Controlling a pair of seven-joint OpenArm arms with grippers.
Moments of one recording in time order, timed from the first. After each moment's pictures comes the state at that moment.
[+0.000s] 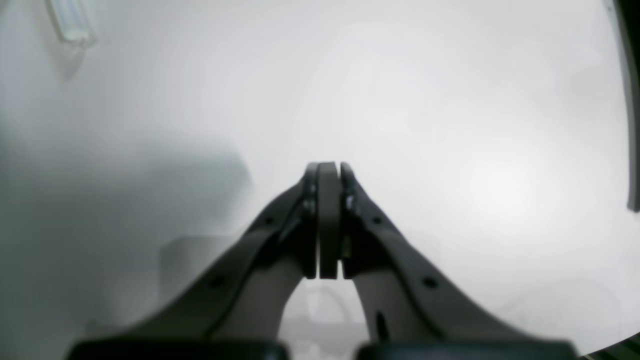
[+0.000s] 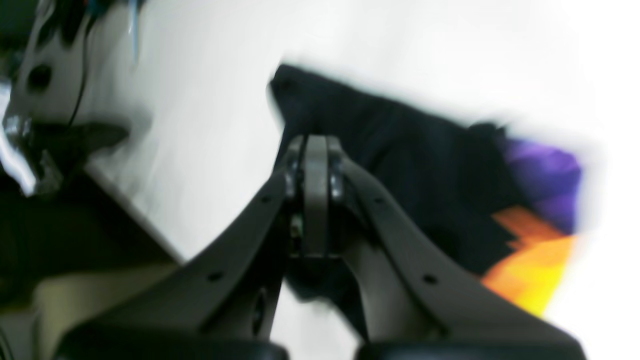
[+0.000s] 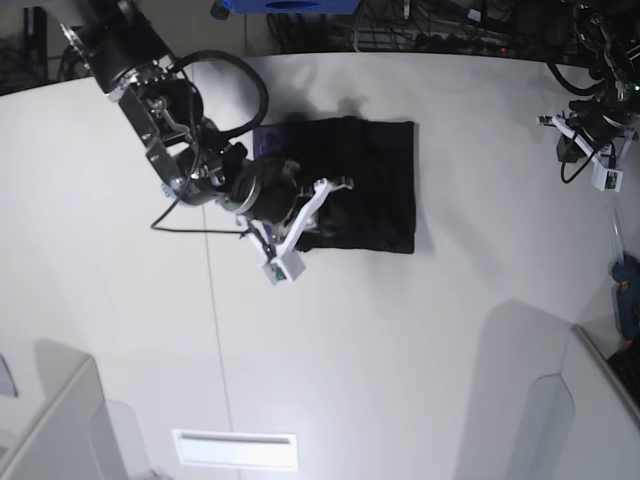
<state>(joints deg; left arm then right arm) 24.2 -22.3 -38.5 98.0 -33.2 -31.5 56.9 5.8 14.5 -33.0 105.5 46.8 -11.5 -51.7</state>
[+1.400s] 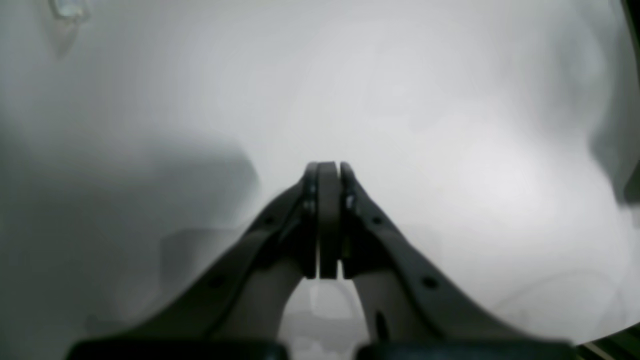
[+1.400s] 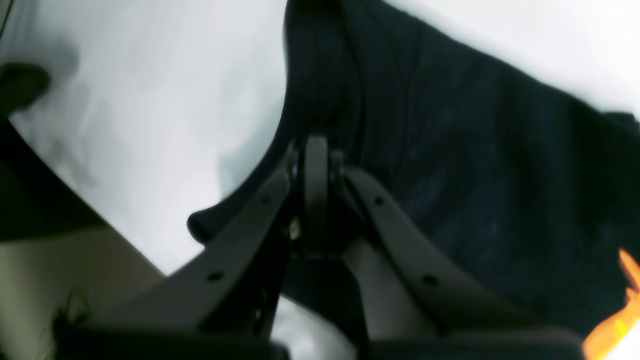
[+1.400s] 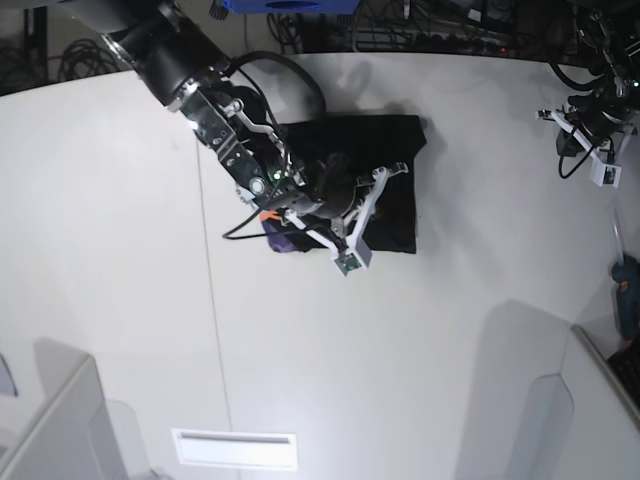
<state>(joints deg) 24.5 -22.1 -38.6 98.1 -32.8 -31.9 57.2 11.3 3.2 -41.4 95.1 29.6 -13.6 -59.9</state>
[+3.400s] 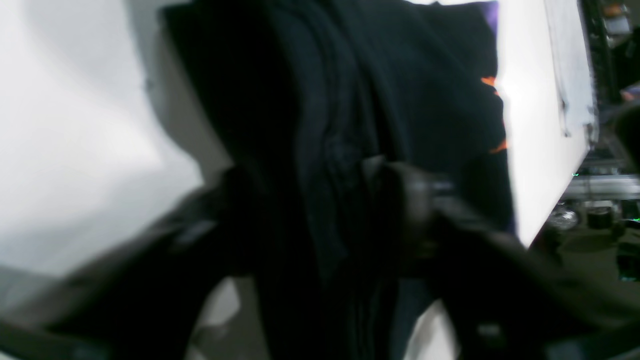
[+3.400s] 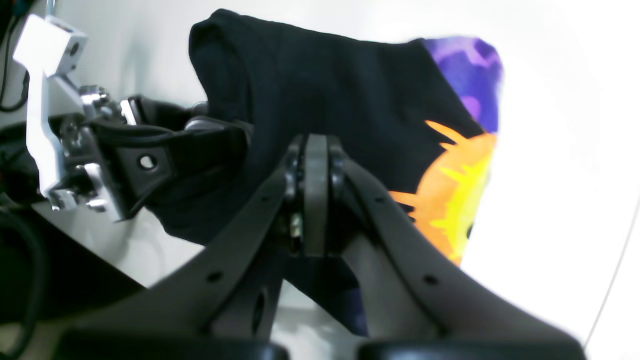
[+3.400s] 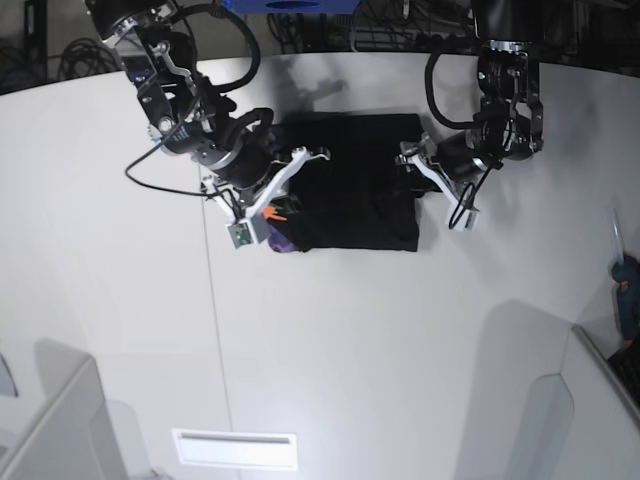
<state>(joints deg) 9.8 -12.0 -6.6 84.3 -49.3 -21.2 53.5 -8.4 13.7 -23.8 114.1 31.0 -13.3 -48.8</state>
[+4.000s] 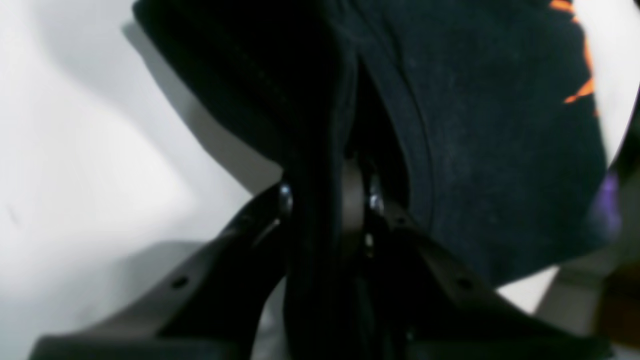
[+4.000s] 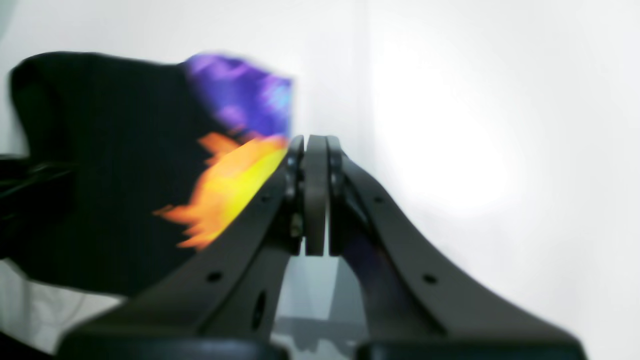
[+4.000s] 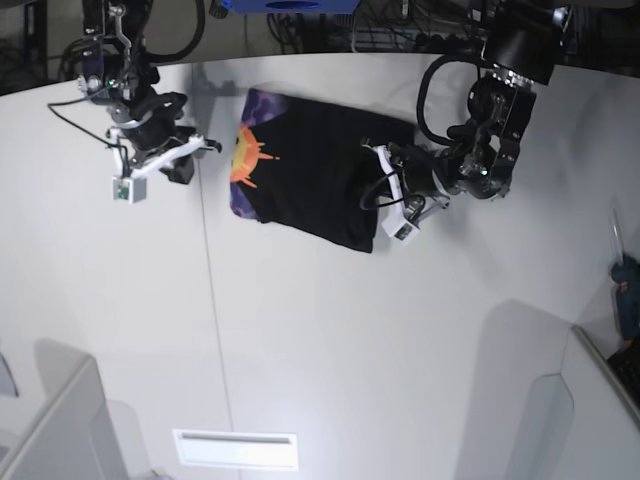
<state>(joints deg) -1.5 -22.5 21.8 85.2 -38.2 -20.9 52.2 -25.9 11.4 3.8 114.0 30.2 -7.5 -43.9</state>
